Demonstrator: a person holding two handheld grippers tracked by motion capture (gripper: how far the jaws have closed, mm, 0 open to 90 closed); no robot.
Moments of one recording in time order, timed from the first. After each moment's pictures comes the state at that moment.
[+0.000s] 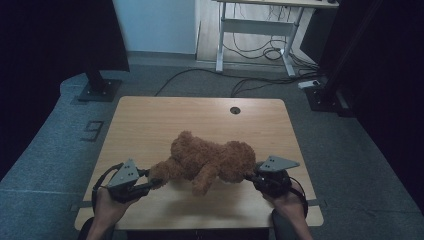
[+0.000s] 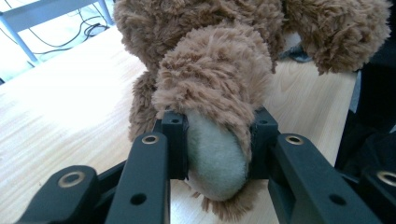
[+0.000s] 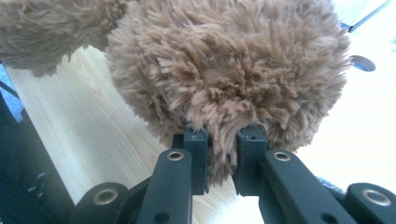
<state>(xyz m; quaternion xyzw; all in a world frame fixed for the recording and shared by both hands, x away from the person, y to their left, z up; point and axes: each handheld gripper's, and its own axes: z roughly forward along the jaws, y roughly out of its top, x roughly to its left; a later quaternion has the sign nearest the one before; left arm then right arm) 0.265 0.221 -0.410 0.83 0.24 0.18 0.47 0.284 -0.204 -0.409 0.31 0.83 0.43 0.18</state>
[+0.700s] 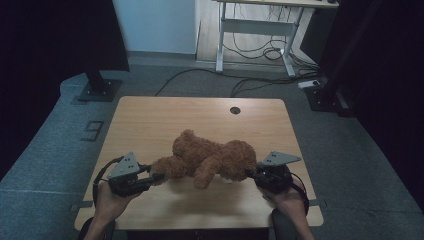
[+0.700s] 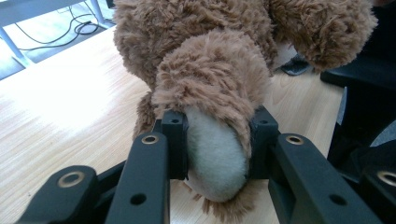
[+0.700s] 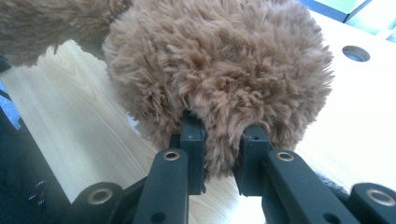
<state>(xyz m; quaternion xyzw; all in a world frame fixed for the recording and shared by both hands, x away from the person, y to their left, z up) 0.275 0.219 -0.401 0.82 0.25 0.16 0.48 0.292 -0.206 -0.404 0.33 0.83 0.42 0.17</state>
